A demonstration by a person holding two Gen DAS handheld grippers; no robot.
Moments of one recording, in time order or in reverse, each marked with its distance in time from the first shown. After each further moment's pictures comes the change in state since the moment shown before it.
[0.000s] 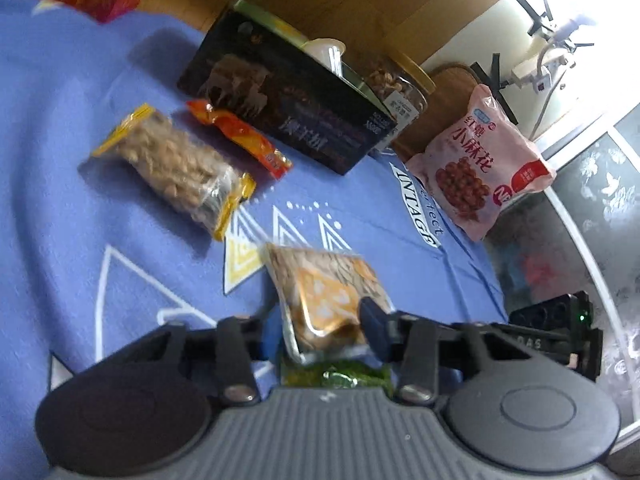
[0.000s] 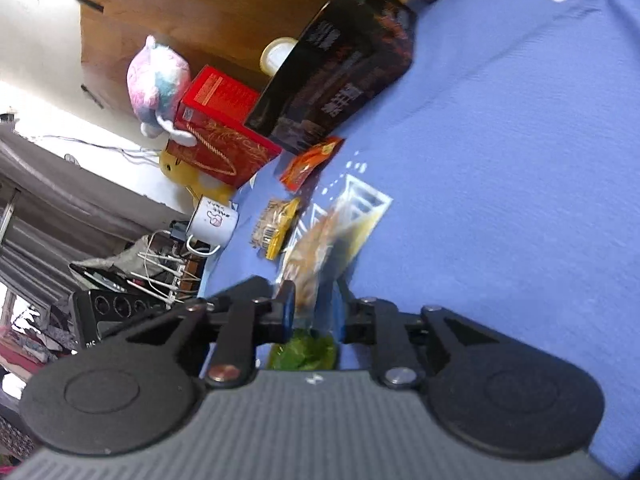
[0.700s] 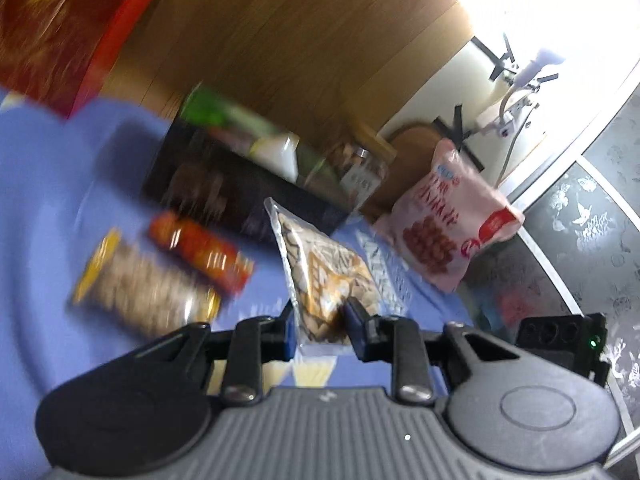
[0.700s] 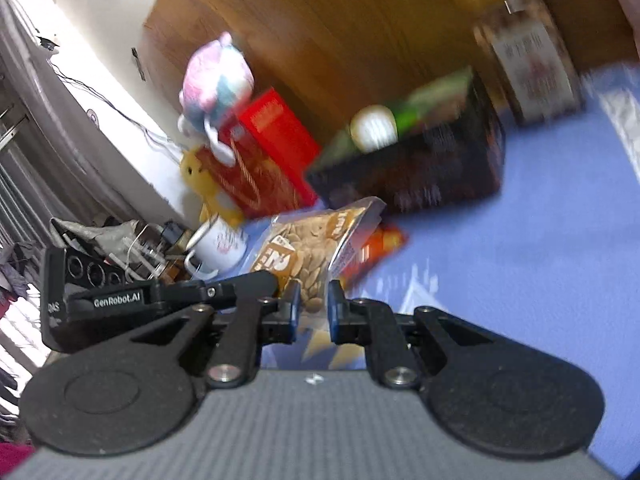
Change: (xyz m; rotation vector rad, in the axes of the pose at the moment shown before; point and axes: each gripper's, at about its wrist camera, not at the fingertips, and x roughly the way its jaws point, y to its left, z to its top) left arm -0.024 -0.029 0.060 0.100 -0.133 -0.050; right arm 0.011 0.080 0.015 -0.323 -0.187 -0.089
